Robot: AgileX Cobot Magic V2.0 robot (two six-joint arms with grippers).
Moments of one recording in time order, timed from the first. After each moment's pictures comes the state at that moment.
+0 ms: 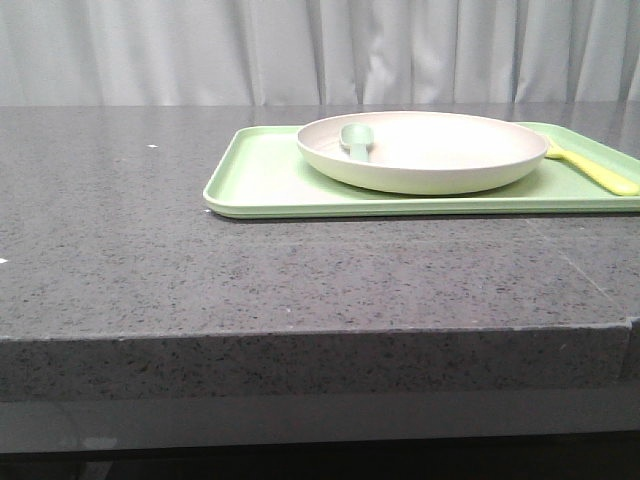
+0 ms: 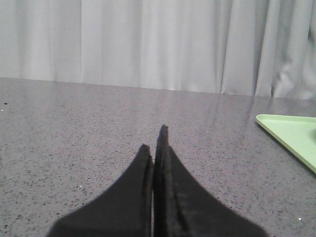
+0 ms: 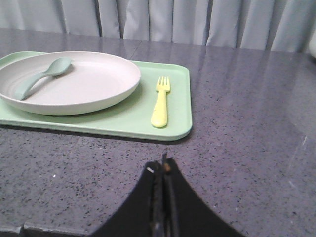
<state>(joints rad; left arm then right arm) -0.01 -0.01 0.01 0.00 0.01 -0.07 0.06 0.02 -0.05 0.07 0.18 -0.07</state>
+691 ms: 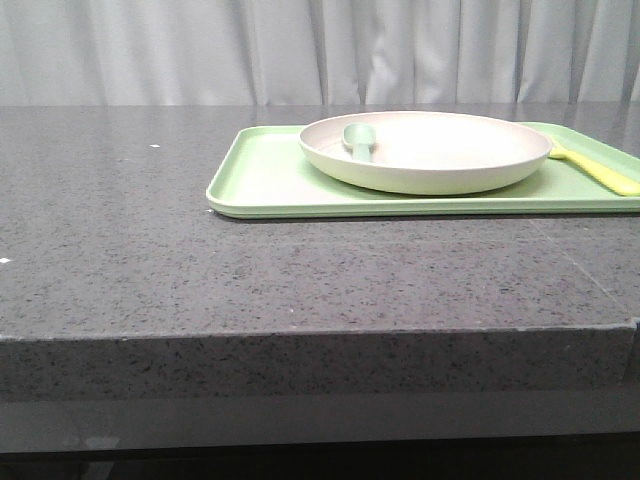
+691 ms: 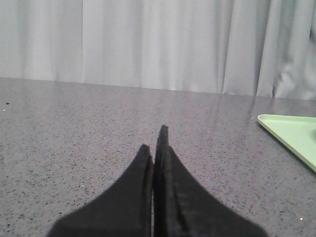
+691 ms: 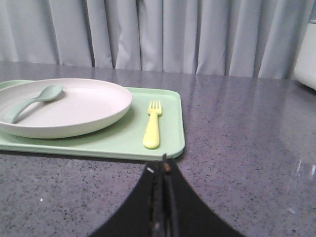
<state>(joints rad) -0.01 -0.01 0.01 0.00 0.01 -0.07 0.05 -0.01 0.03 0.07 0.02 -0.05</state>
